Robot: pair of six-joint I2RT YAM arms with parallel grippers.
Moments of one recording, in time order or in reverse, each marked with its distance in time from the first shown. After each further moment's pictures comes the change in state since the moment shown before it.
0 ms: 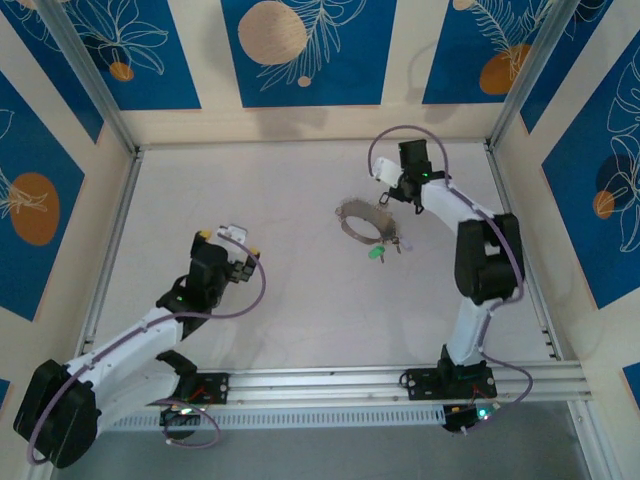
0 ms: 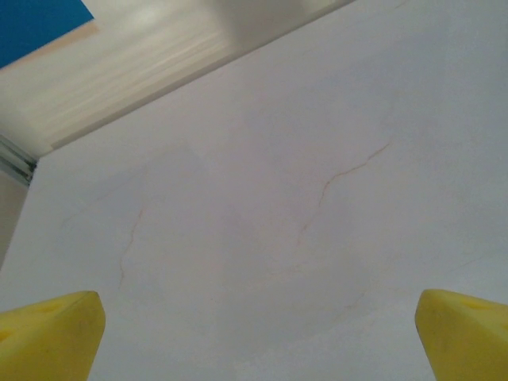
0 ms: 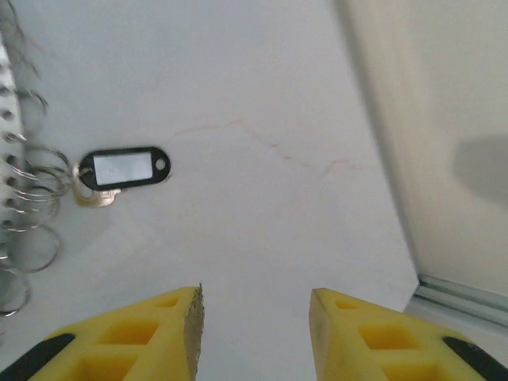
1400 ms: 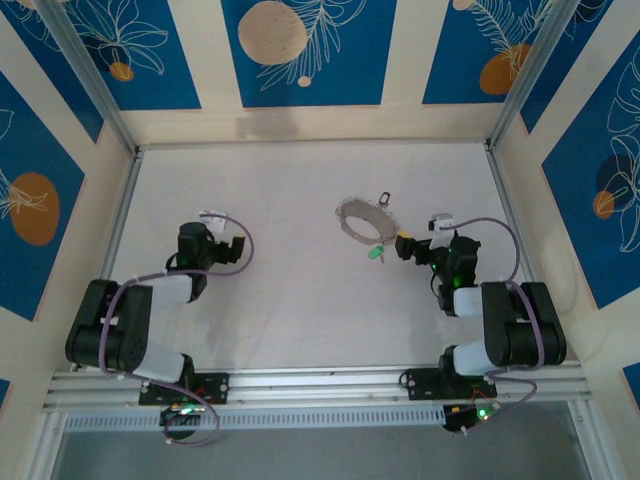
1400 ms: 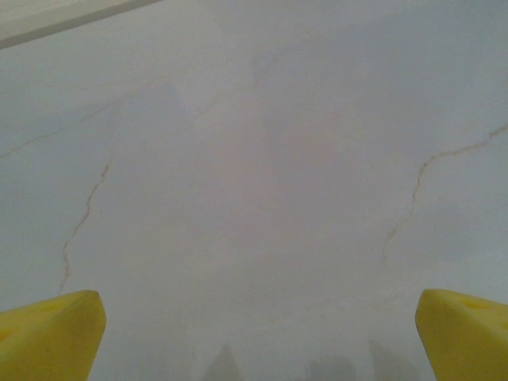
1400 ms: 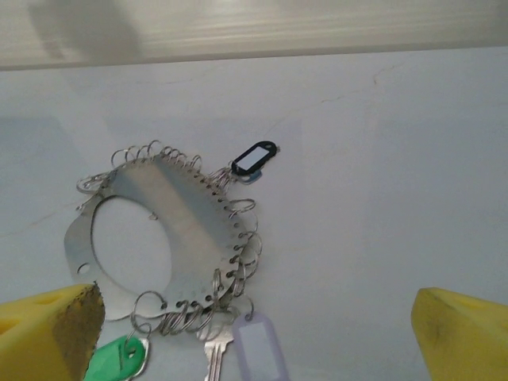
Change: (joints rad) left arm 0.404 0.535 0.042 0.425 0.398 -0.024; right arm -0.219 -0.366 -1.113 1.224 -0.449 1.004
